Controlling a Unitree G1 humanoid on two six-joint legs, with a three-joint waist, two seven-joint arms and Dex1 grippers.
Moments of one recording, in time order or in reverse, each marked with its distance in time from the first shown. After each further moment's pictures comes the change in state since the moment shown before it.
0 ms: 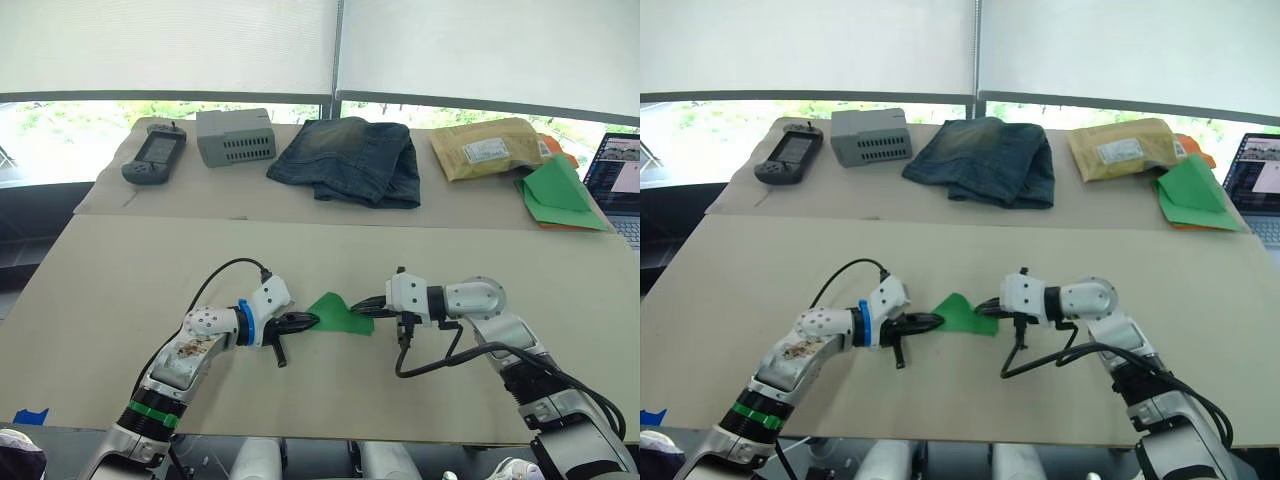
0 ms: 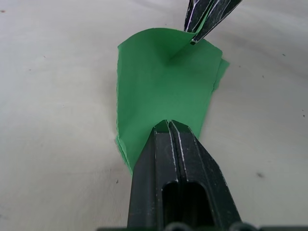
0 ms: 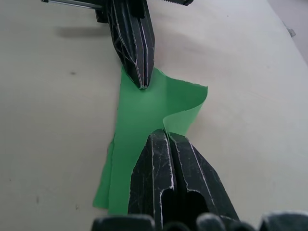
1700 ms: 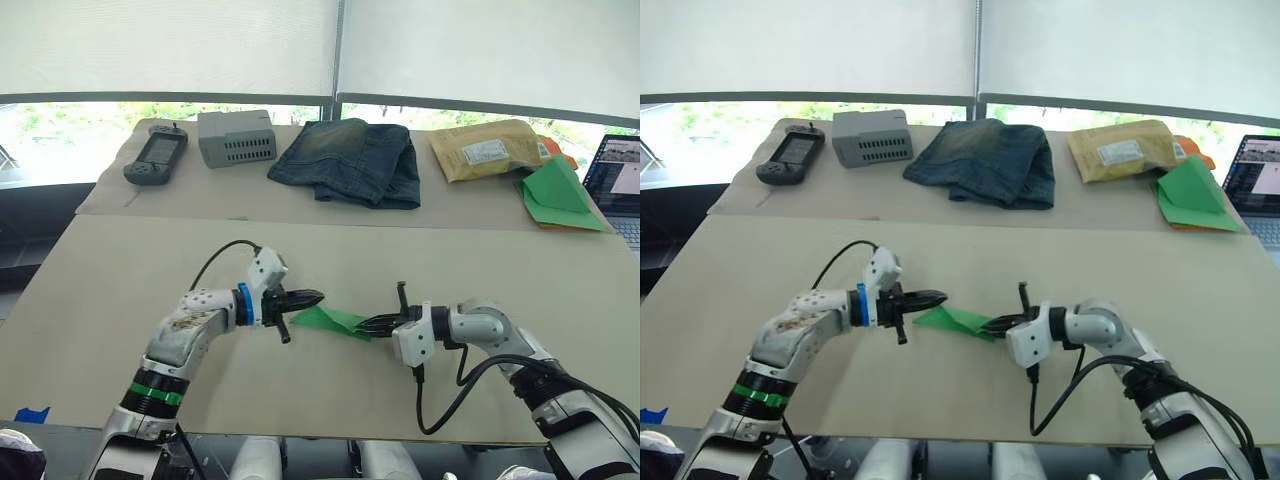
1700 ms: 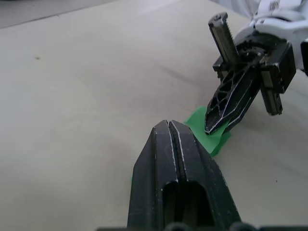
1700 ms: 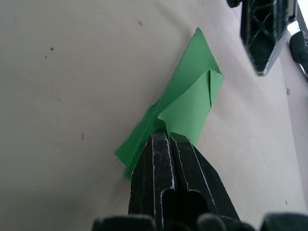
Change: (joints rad) left arm -0.103 -0.043 0.046 0.022 -0.127 0.151 -0.006; right arm 0.017 -0.071 0.088 0.202 -0.293 -0.640 -0.251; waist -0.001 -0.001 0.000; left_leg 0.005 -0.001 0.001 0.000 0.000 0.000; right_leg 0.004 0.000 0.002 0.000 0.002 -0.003
